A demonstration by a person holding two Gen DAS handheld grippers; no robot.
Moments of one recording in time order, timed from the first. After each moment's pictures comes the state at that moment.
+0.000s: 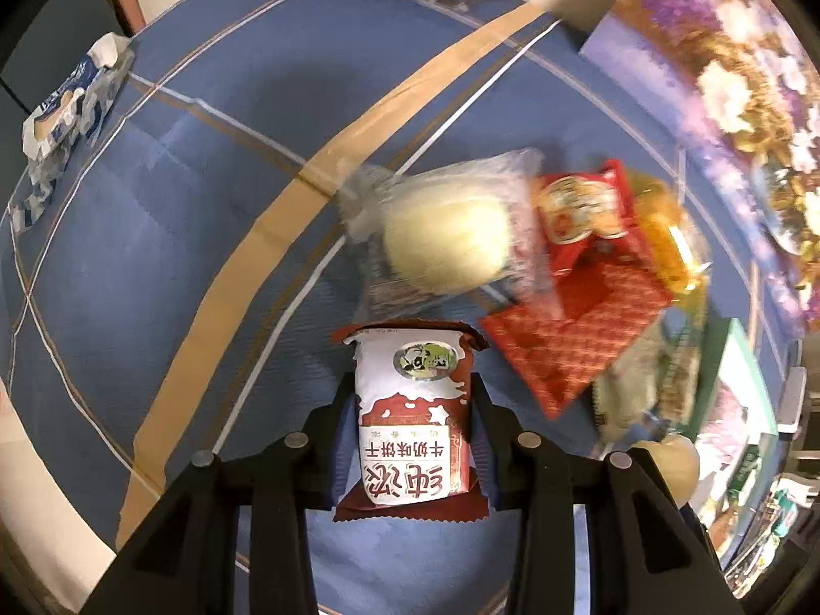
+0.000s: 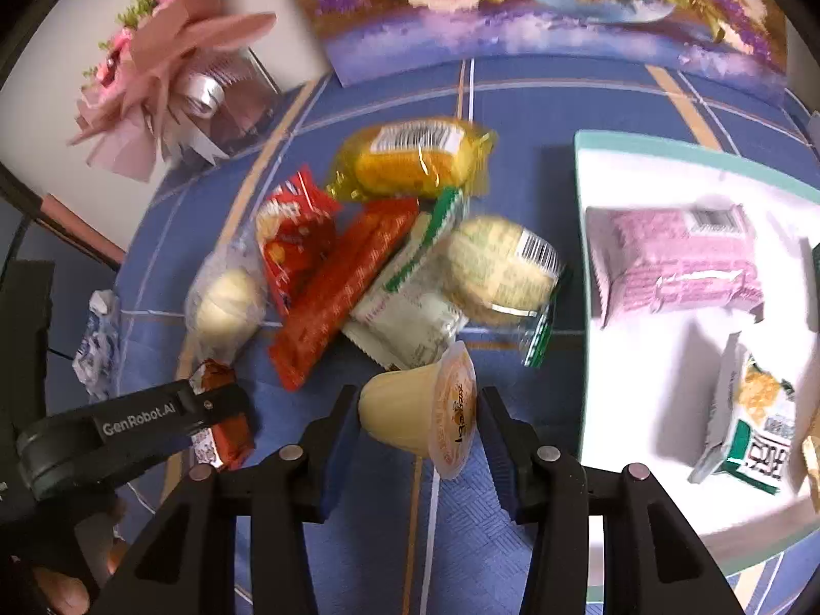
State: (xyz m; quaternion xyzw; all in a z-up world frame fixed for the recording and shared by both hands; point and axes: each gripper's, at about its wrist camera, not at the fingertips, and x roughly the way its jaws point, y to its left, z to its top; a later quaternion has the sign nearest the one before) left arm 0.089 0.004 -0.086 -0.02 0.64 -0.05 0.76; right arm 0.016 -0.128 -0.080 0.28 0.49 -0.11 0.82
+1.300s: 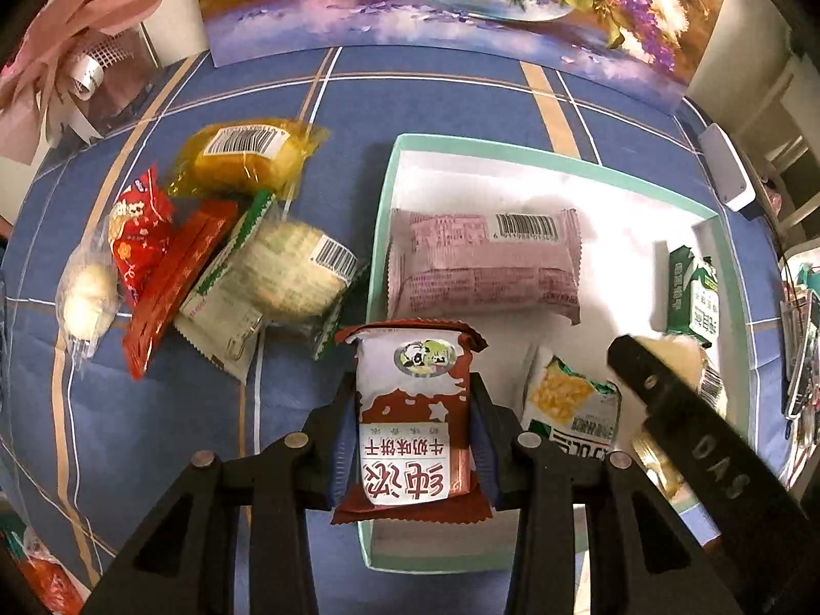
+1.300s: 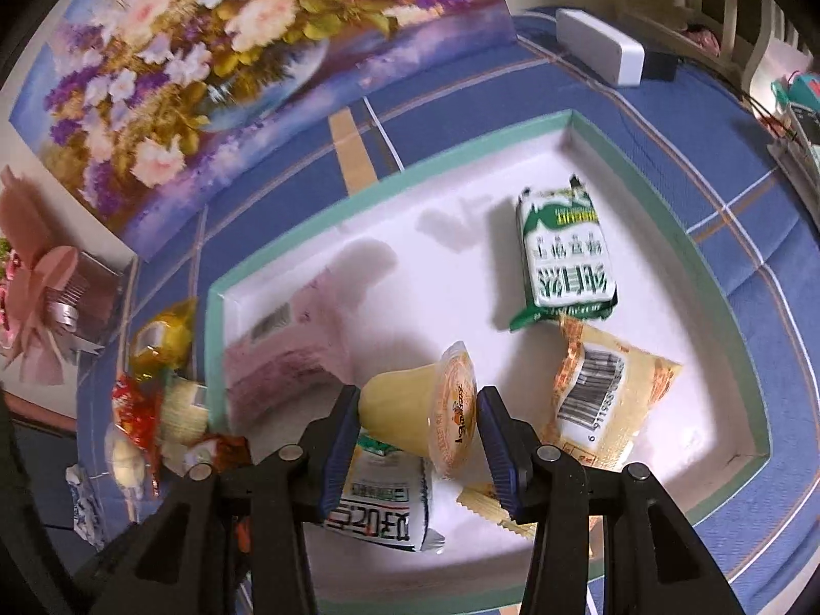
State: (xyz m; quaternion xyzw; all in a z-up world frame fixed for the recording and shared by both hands) left arm -0.028 -0.194 -0.082 0.19 0.58 -0.23 0.76; right arm -0.101 -0.288 -0.088 0.39 0.44 -0.29 0.75
